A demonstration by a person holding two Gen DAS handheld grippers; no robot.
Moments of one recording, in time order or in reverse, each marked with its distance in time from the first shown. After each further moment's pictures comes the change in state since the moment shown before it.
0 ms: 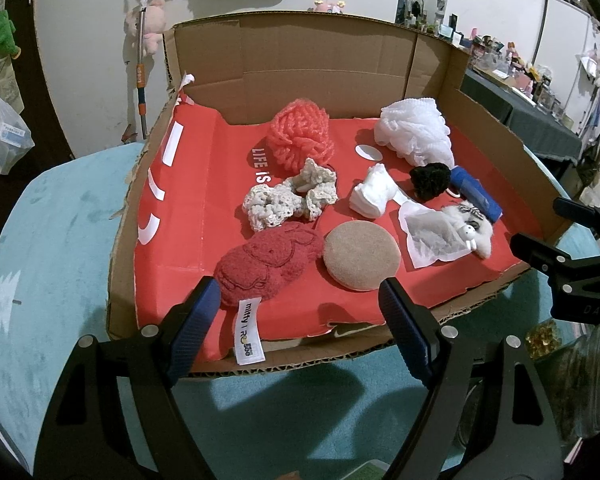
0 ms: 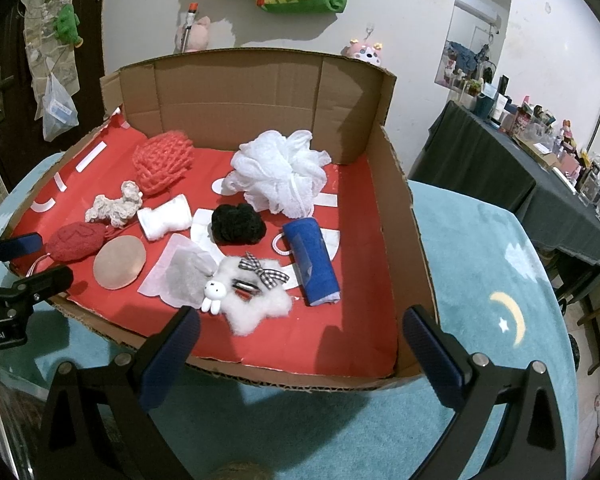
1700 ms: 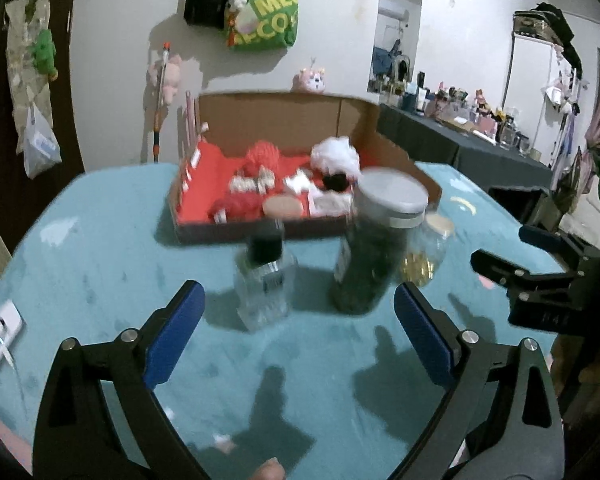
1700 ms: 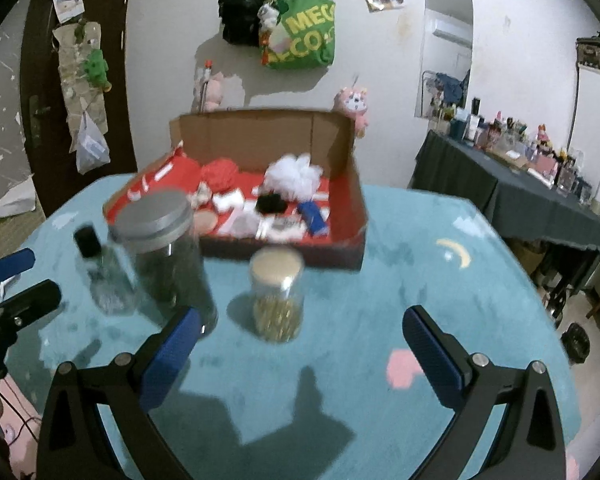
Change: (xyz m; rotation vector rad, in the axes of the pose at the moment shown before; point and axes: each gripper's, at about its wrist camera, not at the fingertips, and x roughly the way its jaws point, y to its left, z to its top) left arm -0.161 -0.059 -0.124 -0.030 -0.250 -0.027; right arm -0.135 0.002 -0.115 0.042 -0.187 0.036
